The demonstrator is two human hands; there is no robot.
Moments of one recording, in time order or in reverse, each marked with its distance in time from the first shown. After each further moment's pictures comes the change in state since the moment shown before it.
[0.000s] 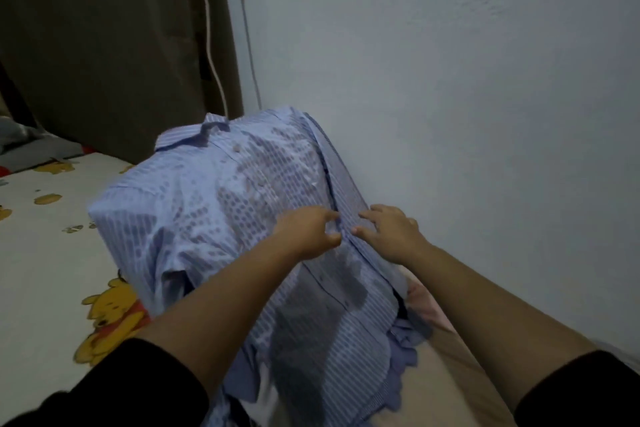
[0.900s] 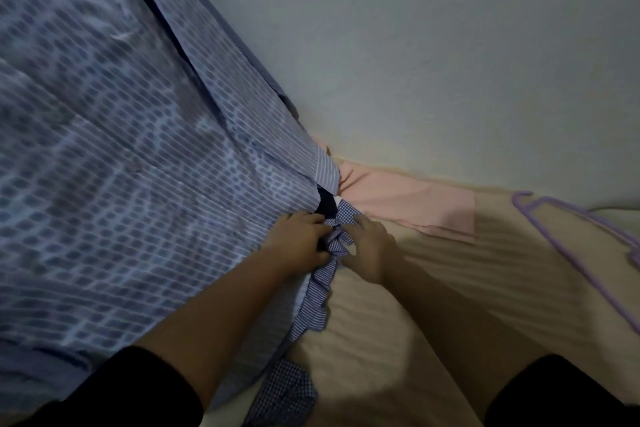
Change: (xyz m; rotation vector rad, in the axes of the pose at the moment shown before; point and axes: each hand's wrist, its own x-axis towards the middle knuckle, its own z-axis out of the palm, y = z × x) left_hand 0.047 0.081 0.261 0.109 -0.383 0.328; right_hand -0.070 0.187 0.206 0.053 -0.335 0.247
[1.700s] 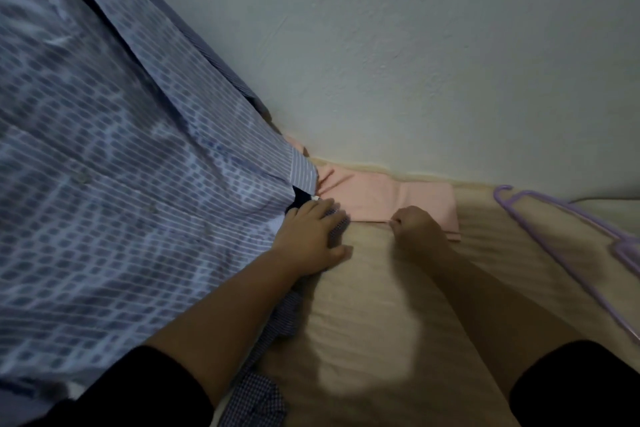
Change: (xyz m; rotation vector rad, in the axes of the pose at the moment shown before) left_hand 0.035 0.041 0.005 -0.111 0.104 0.017; right_hand 0.005 0.107 -0.026 0.132 0.224 0.187
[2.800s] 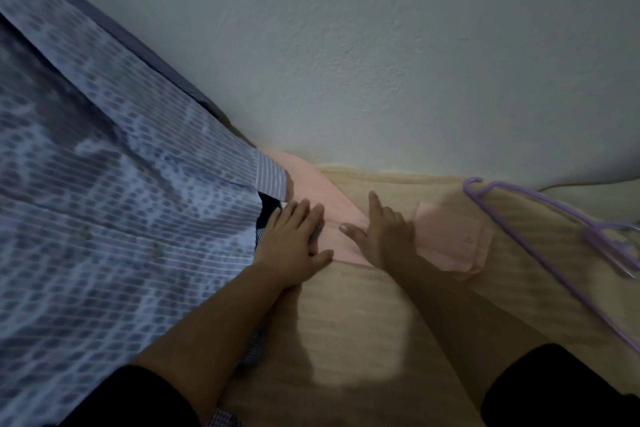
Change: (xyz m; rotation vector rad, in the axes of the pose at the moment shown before) left_hand 0.028 0.013 0.035 0.081 0.037 -0.034; right_hand -0.003 -0.004 0.010 -0.070 0.060 0.133
